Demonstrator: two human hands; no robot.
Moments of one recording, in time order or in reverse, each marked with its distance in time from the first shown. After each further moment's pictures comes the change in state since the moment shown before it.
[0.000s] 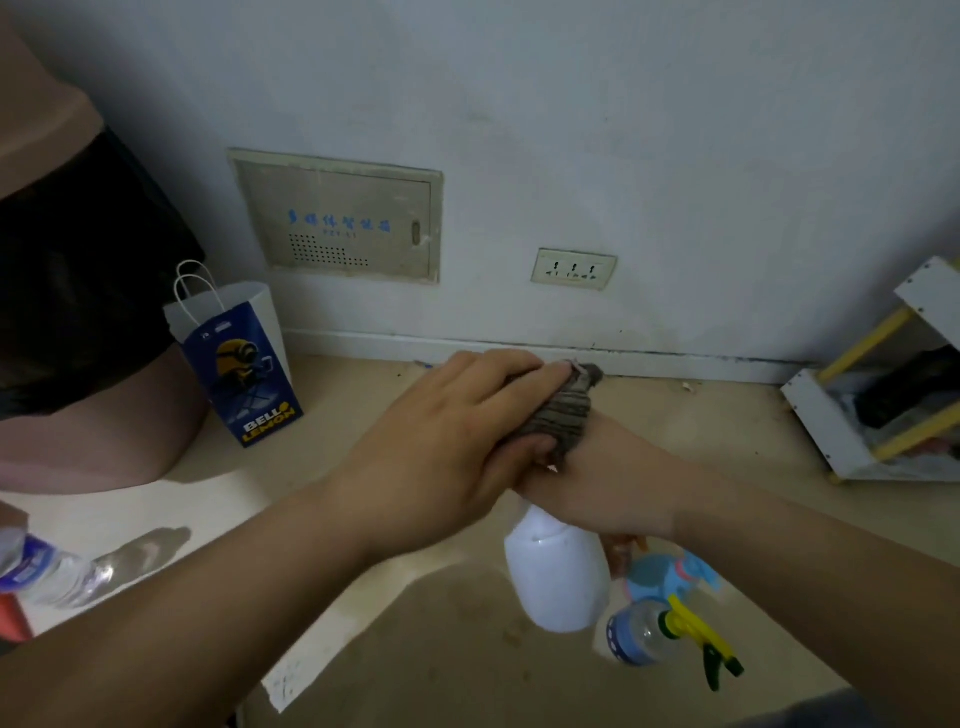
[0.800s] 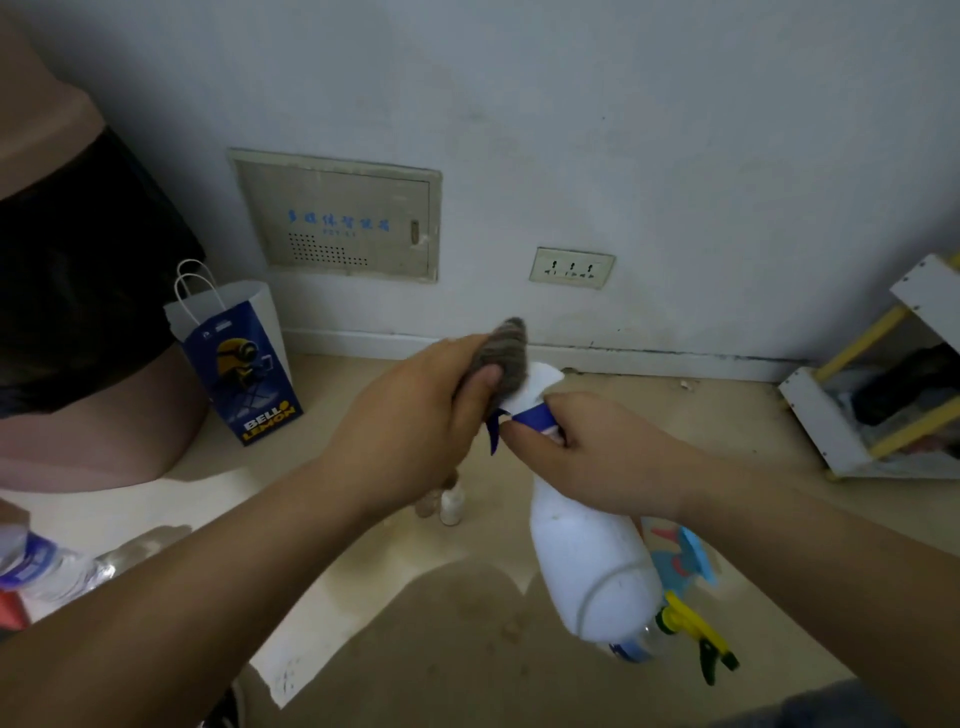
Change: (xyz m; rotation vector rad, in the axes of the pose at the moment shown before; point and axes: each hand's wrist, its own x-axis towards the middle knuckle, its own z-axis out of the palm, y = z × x) left_hand 0.004 -0.016 0.004 -0.179 0.034 -0.449; right_hand -0.003 0.019 -0.006 0.034 0.051 0.224
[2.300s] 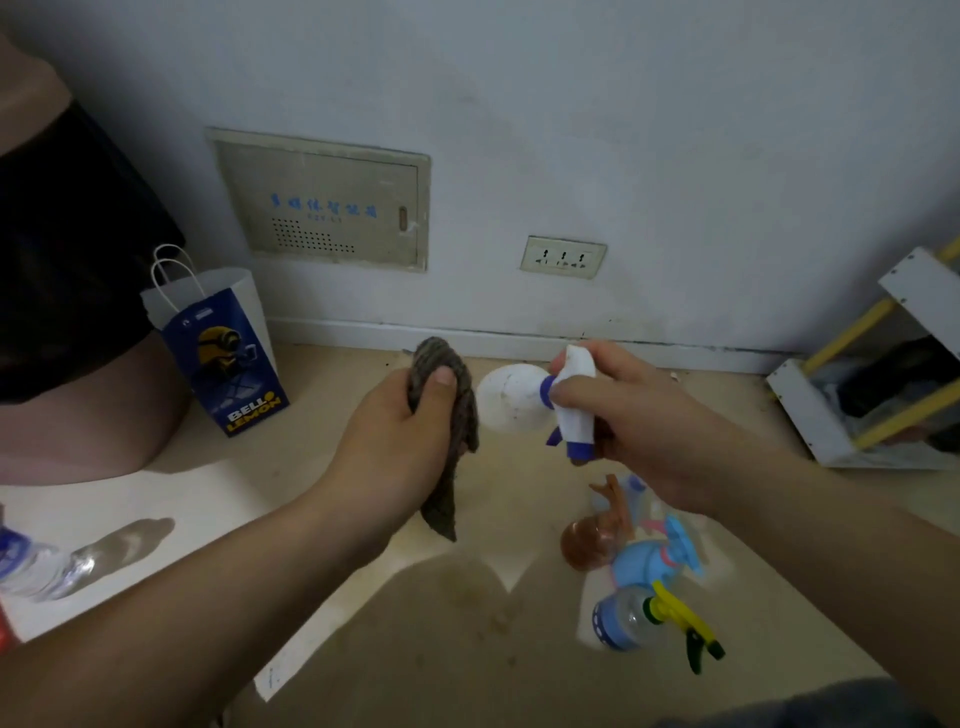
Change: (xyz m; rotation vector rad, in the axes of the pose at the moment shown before) left_hand -0.022 0.026 0.009 -0.611 0.064 -0.606; right_hand -0.010 0.009 -0.017 0.804 0.151 0.368
